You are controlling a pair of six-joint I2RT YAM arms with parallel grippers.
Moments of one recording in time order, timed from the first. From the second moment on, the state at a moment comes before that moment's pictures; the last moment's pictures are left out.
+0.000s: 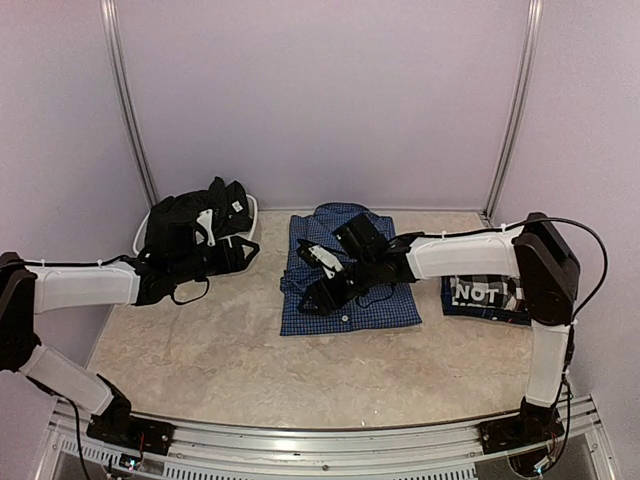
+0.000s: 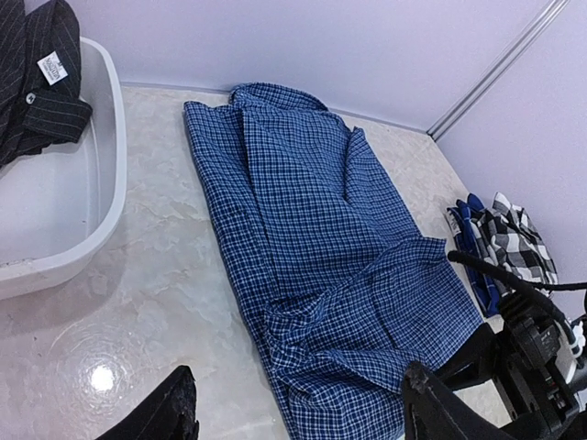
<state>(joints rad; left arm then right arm) -0.50 1.40 0.75 0.28 0.12 -0.48 0.86 1.96 1.38 -0.24 -0.38 0.16</state>
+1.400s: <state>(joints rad) -0.53 1.33 0.62 0.32 0.11 -0.44 0.74 2.05 1.53 -0.37 -0.04 0.13</state>
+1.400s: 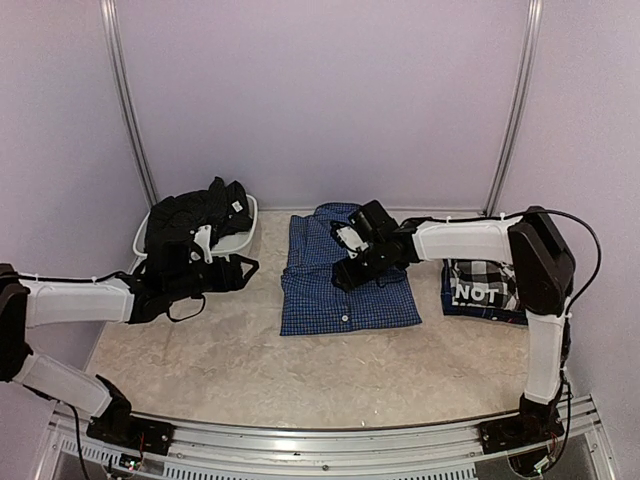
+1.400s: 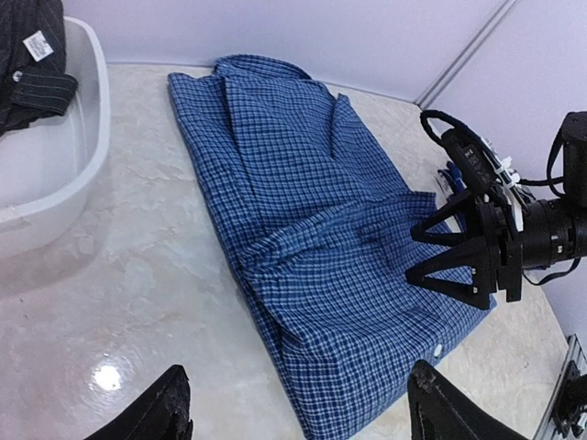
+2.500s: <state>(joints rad) -0.76 1.95 0.87 0.51 0.35 -0.48 0.62 1.77 0.90 -0.05 -0.16 0.24</state>
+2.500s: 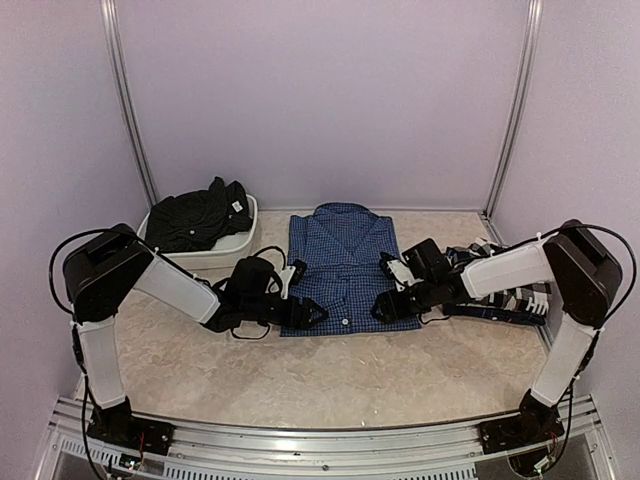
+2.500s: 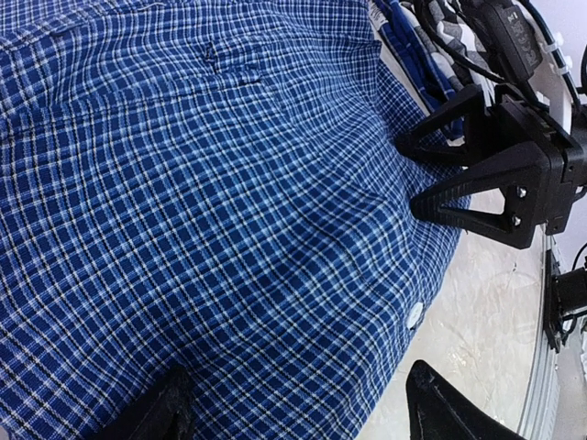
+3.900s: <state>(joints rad) -1.08 1.20 0.57 0.19 -0.36 -0.40 1.11 1.32 0.58 -0.24 0.14 0.43</state>
